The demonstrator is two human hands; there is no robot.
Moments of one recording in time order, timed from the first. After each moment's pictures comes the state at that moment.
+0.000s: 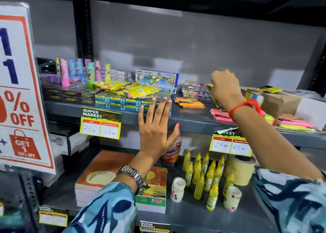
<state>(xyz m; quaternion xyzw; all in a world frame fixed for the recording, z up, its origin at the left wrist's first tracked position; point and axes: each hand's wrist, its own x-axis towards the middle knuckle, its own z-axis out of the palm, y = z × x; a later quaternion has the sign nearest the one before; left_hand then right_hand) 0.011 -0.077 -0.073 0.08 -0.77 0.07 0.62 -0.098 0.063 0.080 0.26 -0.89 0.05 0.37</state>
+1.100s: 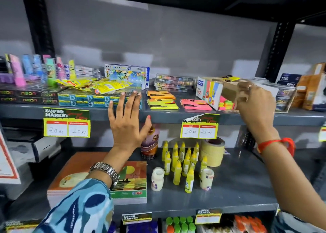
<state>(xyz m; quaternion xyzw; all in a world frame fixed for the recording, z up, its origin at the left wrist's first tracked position) 0.012 -0.075 -0.072 0.09 -0.77 0.08 0.63 -0.083 0.214 0.025 0.10 -0.86 0.19 0.45</state>
